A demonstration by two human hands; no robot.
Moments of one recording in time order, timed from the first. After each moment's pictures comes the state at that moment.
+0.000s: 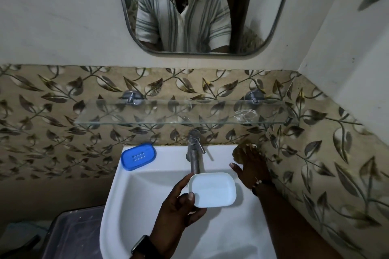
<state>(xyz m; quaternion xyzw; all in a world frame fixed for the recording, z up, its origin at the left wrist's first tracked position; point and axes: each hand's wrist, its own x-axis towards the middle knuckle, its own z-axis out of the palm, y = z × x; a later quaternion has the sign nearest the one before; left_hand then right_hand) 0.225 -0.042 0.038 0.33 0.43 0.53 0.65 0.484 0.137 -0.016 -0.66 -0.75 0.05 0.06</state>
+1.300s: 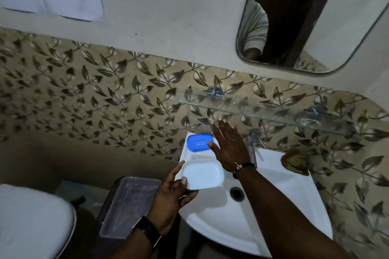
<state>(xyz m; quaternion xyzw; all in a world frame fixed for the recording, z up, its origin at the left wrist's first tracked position) 0.060 -0.160 0.046 0.25 0.43 0.65 0.57 0.216 0.043 0.079 -0.41 -0.89 -0.05 0.20</state>
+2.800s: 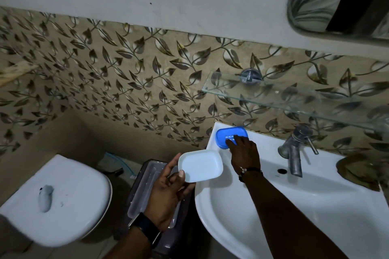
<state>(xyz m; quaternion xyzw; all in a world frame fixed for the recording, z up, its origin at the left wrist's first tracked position) 0.012 -0.141 0.033 0.18 0.50 0.68 0.51 0.165 0.097 -0.034 -0.48 -0.88 0.01 0.02</state>
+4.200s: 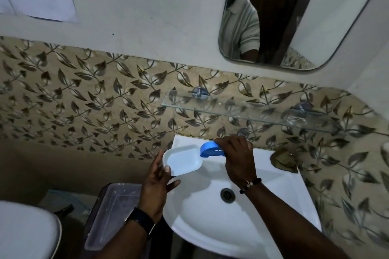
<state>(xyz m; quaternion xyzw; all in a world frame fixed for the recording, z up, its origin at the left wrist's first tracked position) 0.059 -0.112 0.052 0.26 0.47 0.70 0.47 0.267 0.020 0.091 -0.39 -0.84 -0.10 0.38</state>
